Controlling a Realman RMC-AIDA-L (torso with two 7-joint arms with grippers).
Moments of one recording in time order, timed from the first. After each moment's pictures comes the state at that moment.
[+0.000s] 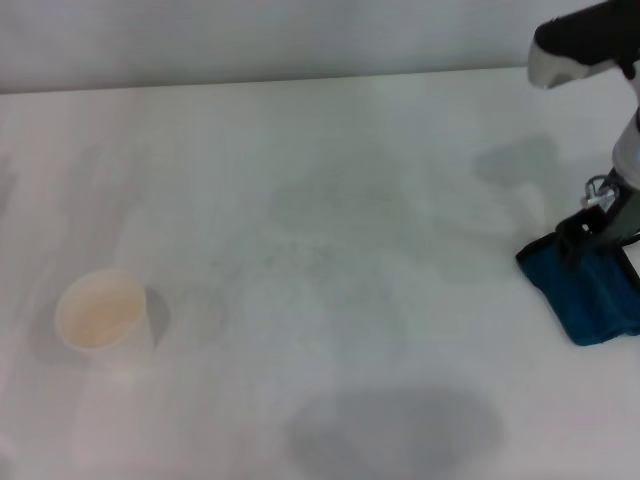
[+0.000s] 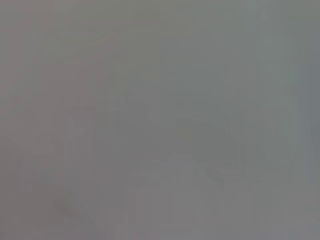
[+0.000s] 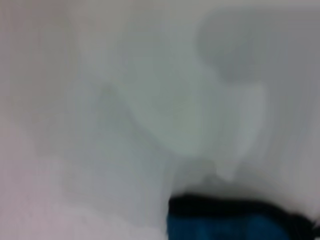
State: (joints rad) left arm -0.52 -2.07 2.74 -0.10 -1.41 1.36 -0.04; right arm 0.69 2.01 -1.33 -1.11 0.23 1.63 -0.16
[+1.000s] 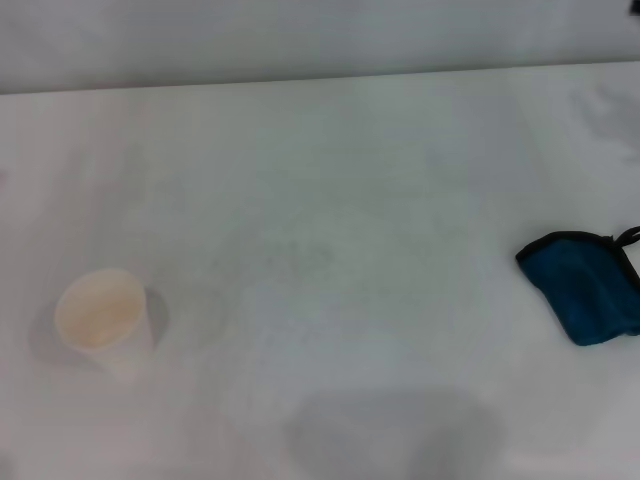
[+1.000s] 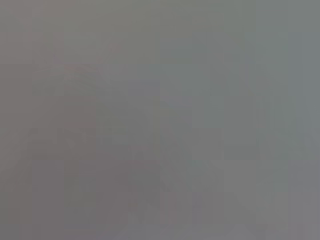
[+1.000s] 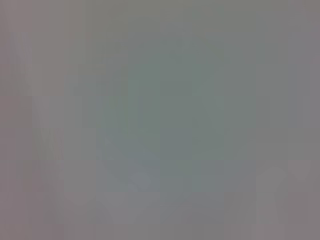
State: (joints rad) left arm -0.52 -2.07 2.74 -0.06 -1.53 1.37 -0.04; right arm 0.42 1.99 -0.54 -0.84 1.34 1.03 -1.46
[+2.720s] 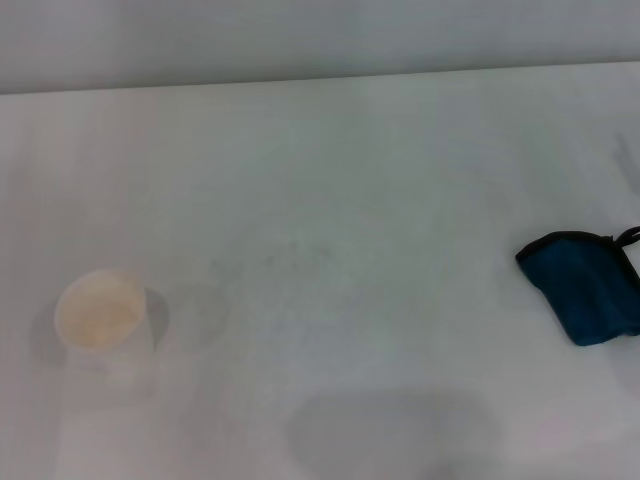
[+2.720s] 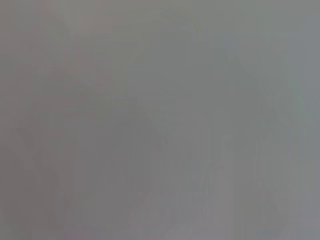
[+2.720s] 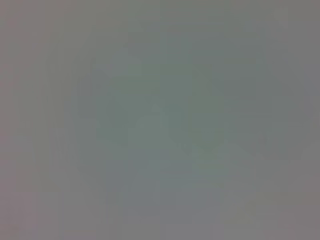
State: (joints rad) left arm -0.33 -2.08 2.75 0.06 -1.48 1.40 -0.01; right arm 0.36 2.02 -0.34 -0.08 2.13 1.26 -2.82
